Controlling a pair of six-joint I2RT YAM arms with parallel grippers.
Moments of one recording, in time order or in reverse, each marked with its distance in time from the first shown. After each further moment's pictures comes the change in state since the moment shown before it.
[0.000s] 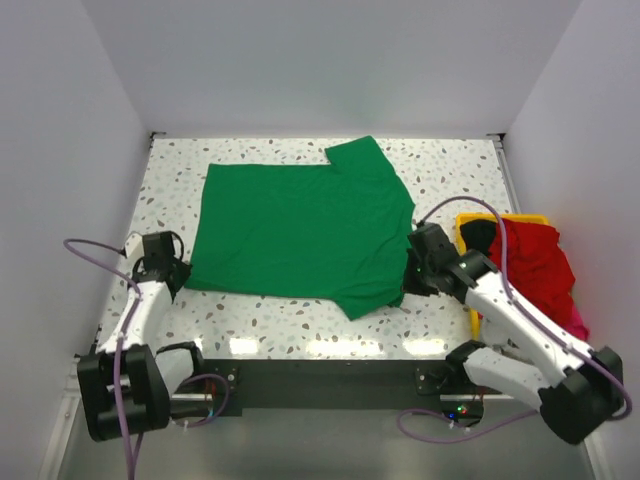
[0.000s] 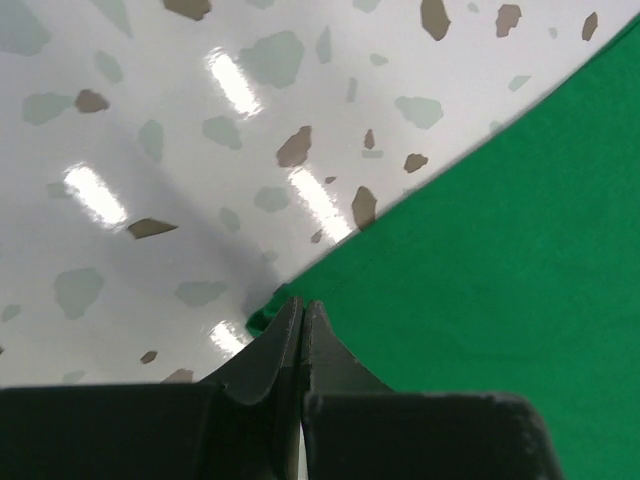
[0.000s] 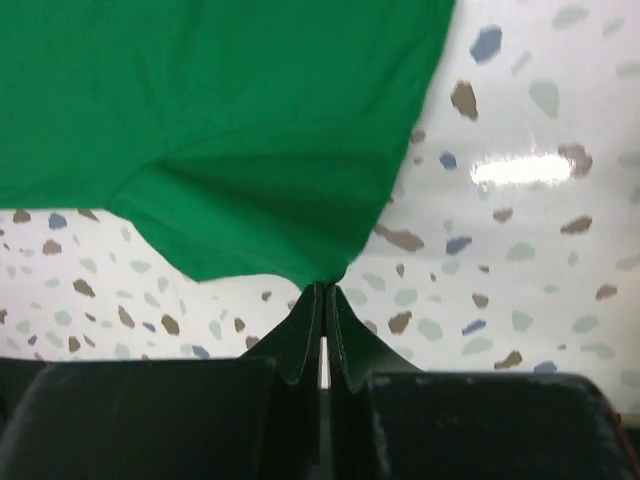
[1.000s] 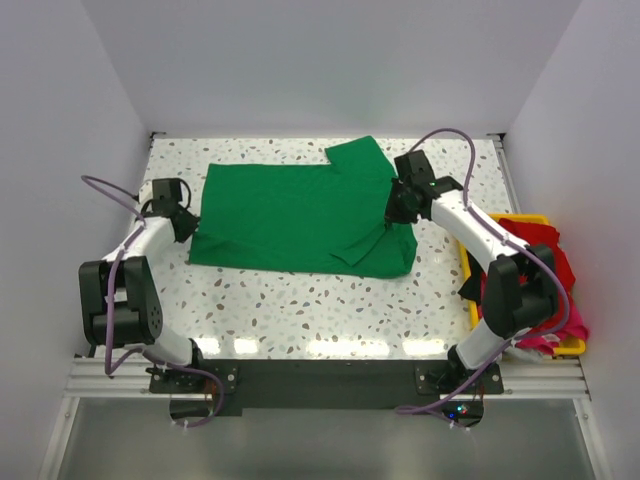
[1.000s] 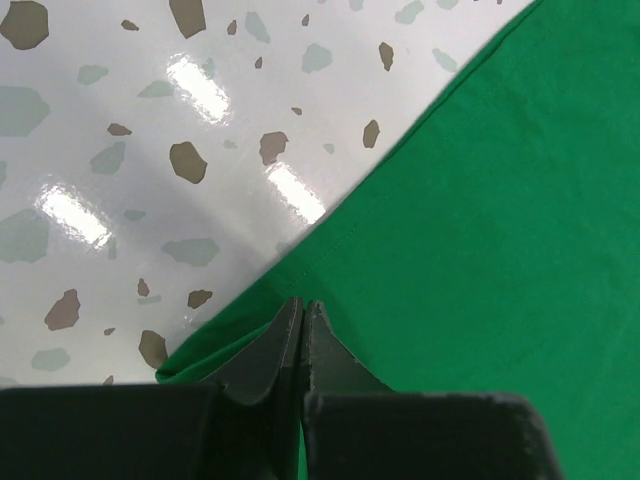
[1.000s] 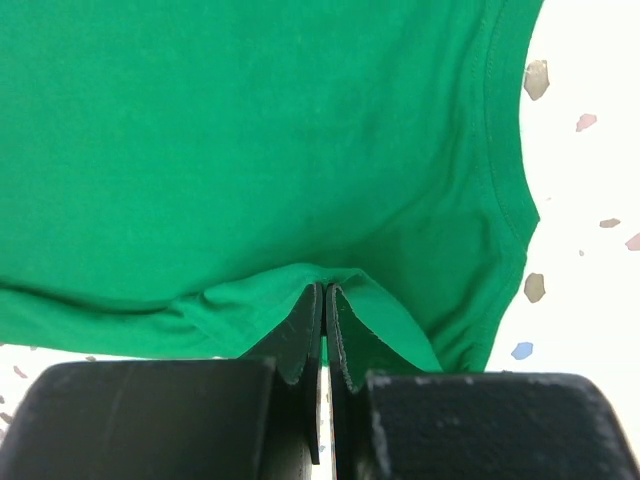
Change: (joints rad) left arm -0.077 0.525 0.452 0.053 0.050 0.023; right arm -0.187 0.665 0.527 0.208 -0.016 -0.127
